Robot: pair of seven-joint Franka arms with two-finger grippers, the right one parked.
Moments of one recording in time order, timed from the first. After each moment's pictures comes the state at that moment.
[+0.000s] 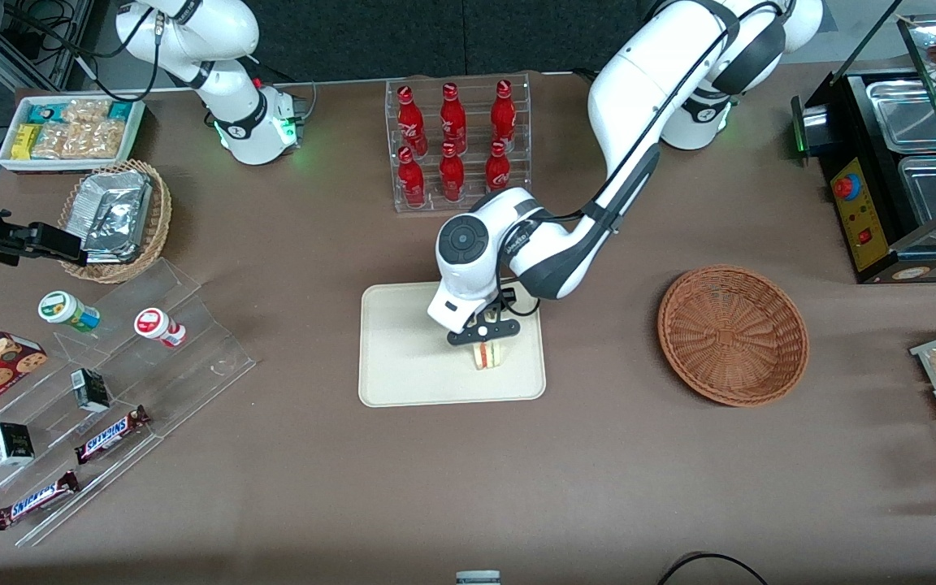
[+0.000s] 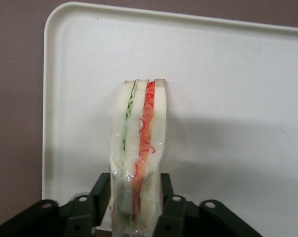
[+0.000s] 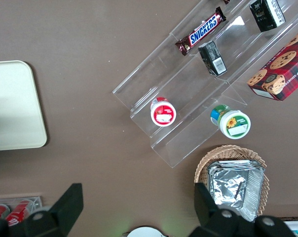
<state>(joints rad) -0.56 0.80 -0.31 -1.35 0.25 2.05 -1.08</state>
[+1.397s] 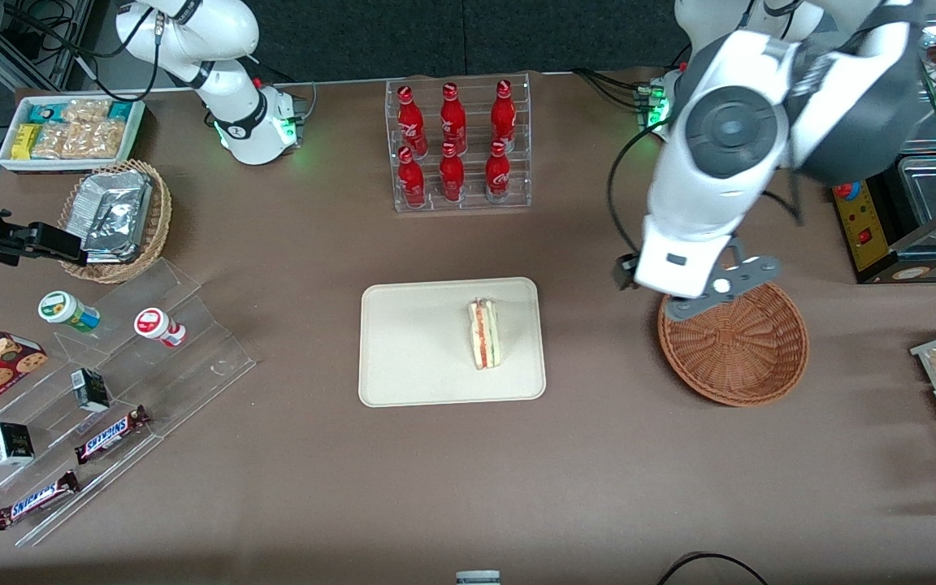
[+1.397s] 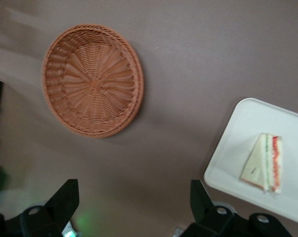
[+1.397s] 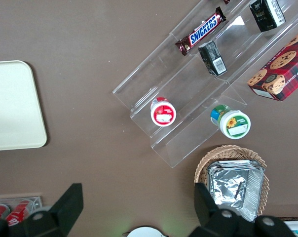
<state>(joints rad) -0.21 0.31 -0.29 -1.30 0.17 1.41 -0.85</state>
